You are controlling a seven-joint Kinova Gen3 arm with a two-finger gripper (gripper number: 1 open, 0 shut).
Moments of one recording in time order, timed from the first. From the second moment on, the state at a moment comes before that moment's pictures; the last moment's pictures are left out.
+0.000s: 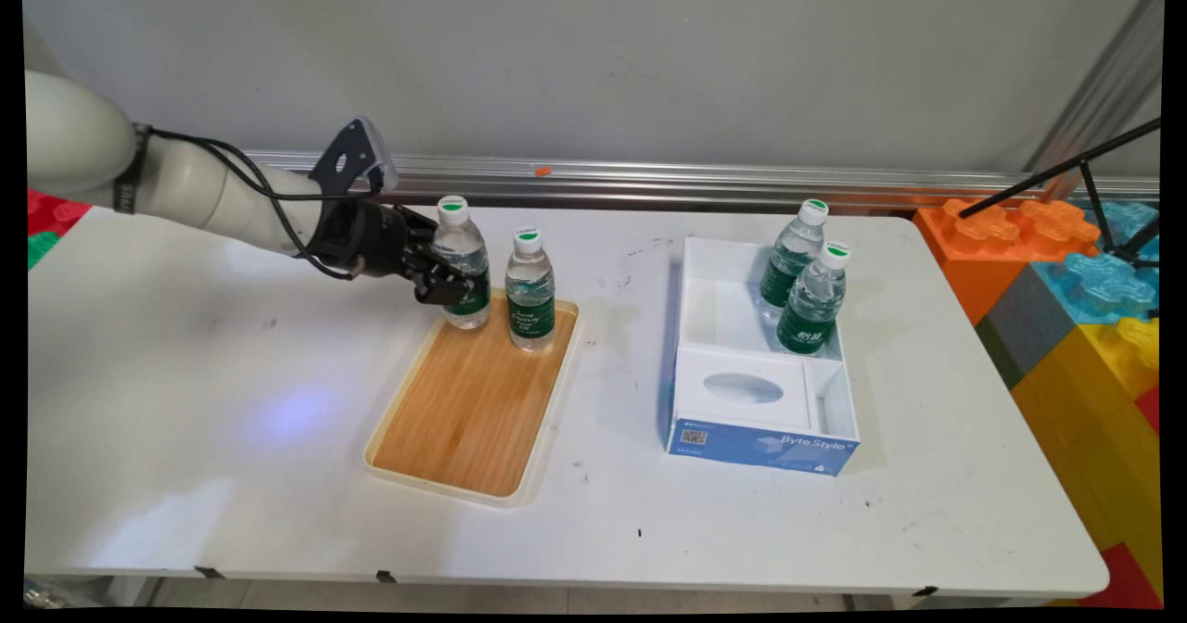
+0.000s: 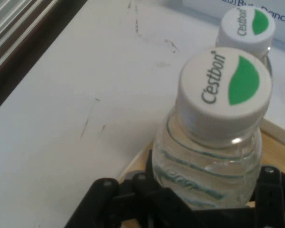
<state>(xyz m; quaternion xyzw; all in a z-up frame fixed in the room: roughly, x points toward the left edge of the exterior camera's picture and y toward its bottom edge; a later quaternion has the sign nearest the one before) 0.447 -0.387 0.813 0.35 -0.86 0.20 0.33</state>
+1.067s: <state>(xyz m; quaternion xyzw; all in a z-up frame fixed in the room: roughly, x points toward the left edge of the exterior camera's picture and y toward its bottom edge) 0.459 -0.406 0.775 0.34 -0.86 0.18 0.33</state>
